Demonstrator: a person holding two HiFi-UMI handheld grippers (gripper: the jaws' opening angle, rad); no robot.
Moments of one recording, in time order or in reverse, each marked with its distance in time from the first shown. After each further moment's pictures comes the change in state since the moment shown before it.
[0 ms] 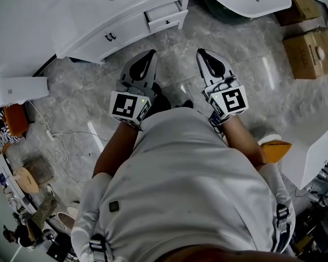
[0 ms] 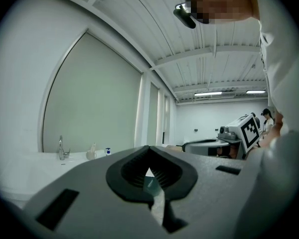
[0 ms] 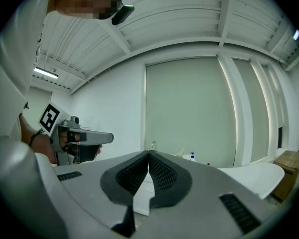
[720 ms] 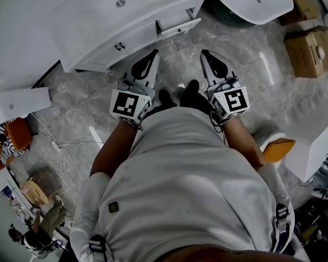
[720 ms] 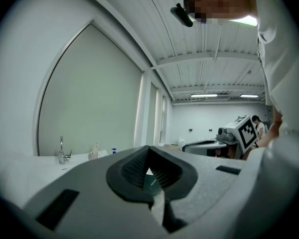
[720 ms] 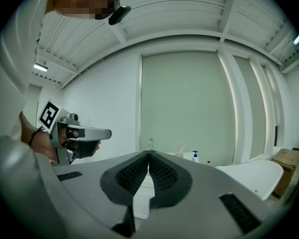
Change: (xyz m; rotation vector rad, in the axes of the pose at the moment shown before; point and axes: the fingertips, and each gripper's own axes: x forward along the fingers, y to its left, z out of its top) left arm 0.019 0.141 0.004 -0.013 0.006 -0.093; right arm 0.133 0.016 -0.007 0.018 0.050 -0.083
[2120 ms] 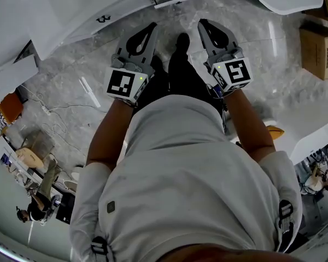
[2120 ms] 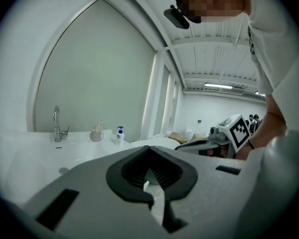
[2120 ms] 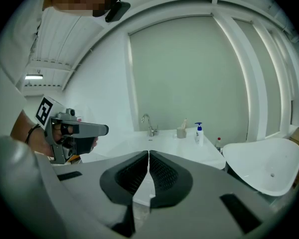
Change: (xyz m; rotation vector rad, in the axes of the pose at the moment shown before) left arm 0.145 0.072 -0.116 -0.094 0.168 0.072; right arm 0.131 -0.119 -0.131 0.110 0.200 0.141
